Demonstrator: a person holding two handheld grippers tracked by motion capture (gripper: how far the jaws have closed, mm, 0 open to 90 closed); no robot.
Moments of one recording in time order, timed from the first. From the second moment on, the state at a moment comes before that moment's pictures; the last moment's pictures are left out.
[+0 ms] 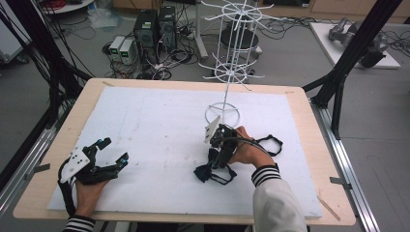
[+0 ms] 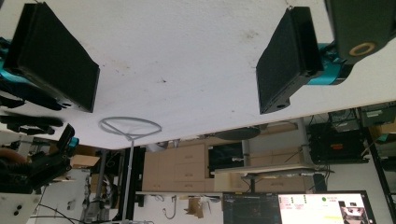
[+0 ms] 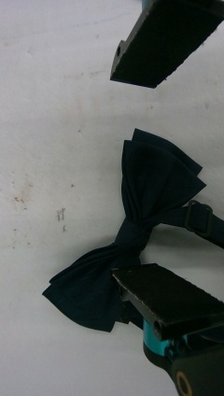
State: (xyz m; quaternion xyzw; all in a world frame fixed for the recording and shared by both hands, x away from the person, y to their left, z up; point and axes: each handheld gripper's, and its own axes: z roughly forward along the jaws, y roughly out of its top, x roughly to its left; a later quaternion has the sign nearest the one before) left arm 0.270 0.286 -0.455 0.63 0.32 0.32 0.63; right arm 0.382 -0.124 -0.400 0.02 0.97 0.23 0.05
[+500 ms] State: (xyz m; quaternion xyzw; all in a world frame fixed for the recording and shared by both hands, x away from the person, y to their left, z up) left arm 0.270 0.286 -0.455 0.63 0.32 0.32 0.63; right arm 0.383 -0.119 -0.411 -0.01 0.98 0.20 0.03
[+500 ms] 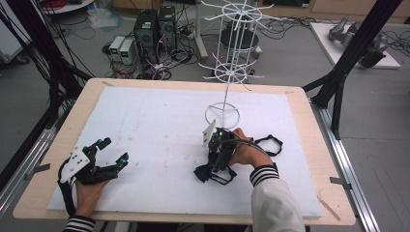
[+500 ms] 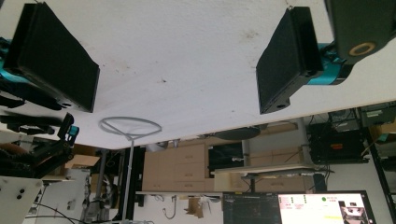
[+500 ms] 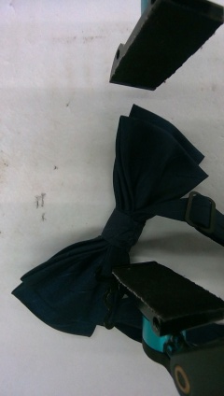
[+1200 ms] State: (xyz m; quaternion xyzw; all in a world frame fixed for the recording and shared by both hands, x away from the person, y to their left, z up) left arm 0.270 0.285 -0.455 0.63 0.32 0.32 0.63; right arm 0.385 -0.118 -0.412 -0.03 0.98 0.18 0.01
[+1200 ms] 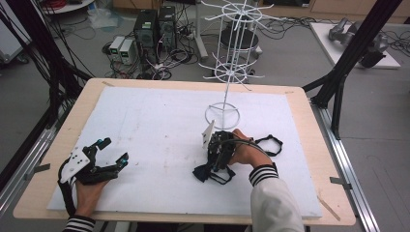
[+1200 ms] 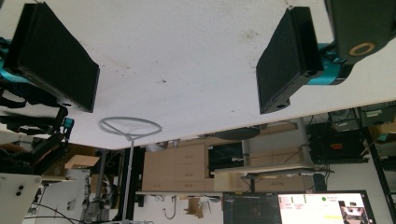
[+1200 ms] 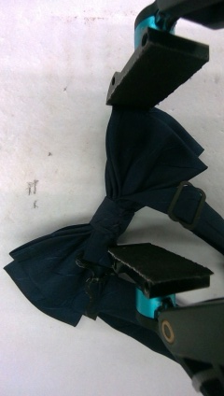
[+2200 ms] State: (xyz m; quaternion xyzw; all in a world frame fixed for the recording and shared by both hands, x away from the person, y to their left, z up) left arm 0.270 0.285 -0.455 0.63 0.32 0.32 0.63; right arm 0.381 -0.118 -0.406 -0.06 0.99 0.16 0.03
